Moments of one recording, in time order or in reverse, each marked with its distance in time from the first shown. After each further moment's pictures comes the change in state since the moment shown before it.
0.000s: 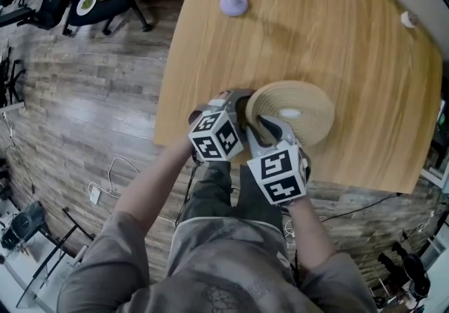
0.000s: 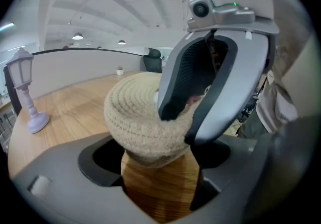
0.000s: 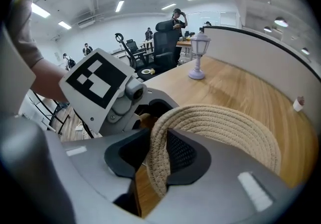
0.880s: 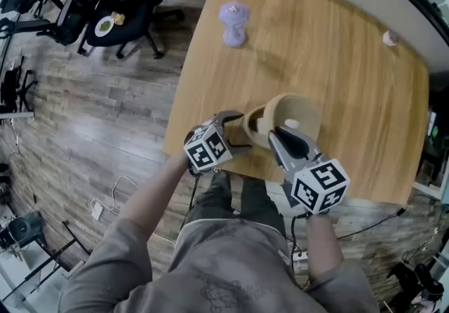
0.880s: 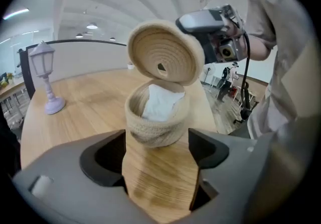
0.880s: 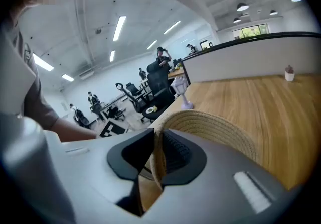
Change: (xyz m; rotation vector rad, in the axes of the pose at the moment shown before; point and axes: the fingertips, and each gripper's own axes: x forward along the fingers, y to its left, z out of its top) left arm -0.037 -0.010 -0.001 -0.159 0.042 0.047; right arm -0.119 -0.035 0.044 0.298 -0.407 0.152
